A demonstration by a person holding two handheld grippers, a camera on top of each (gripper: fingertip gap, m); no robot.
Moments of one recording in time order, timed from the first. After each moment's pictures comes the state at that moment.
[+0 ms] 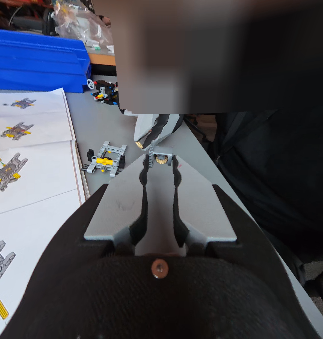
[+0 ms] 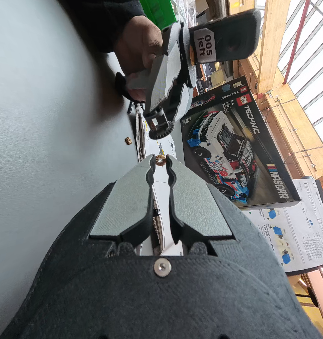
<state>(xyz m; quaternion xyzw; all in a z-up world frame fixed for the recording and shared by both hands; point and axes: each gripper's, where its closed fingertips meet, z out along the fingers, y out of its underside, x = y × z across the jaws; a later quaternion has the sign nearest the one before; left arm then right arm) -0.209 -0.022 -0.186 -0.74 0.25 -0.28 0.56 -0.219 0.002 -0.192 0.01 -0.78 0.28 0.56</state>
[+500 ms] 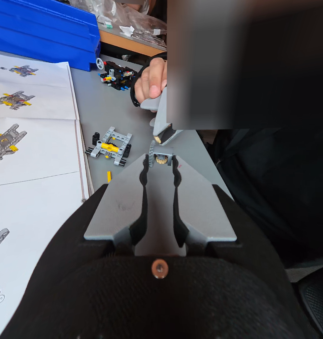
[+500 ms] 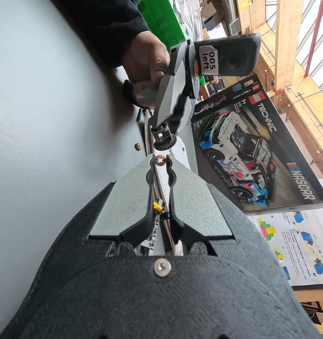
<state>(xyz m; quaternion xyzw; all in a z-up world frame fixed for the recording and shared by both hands) -0.220 -0.016 -0.195 -0.77 0.19 -0.31 0.52 -0.214 -0.003 -0.195 -0.01 -0.79 0.33 0.52</state>
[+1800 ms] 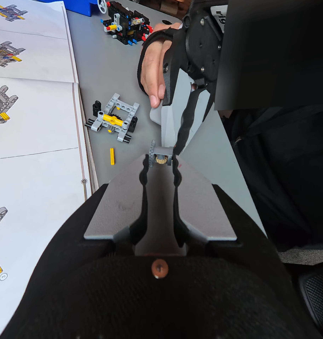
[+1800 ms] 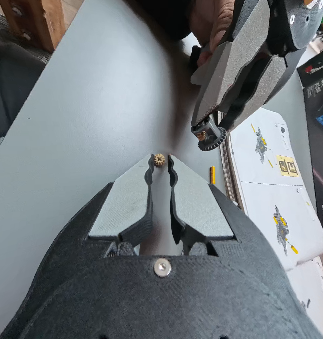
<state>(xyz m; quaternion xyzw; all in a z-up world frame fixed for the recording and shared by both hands) -0.220 -0.015 -0.228 -0.83 0.19 -0.27 0.45 -0.194 -0.019 -0.263 -0.07 -0.89 0.36 0.26</state>
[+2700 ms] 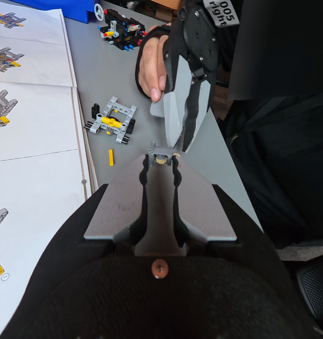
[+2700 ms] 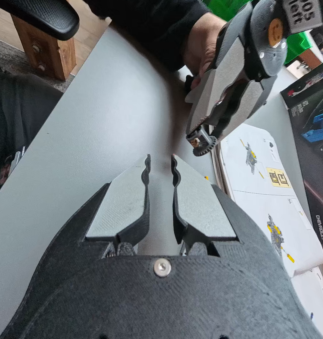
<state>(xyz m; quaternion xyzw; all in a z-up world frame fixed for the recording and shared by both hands) -0.221 -0.019 -0.223 -0.82 0.20 -0.28 0.45 -0.189 -0.024 -0.241 -0.05 -0.87 0.41 0.27</state>
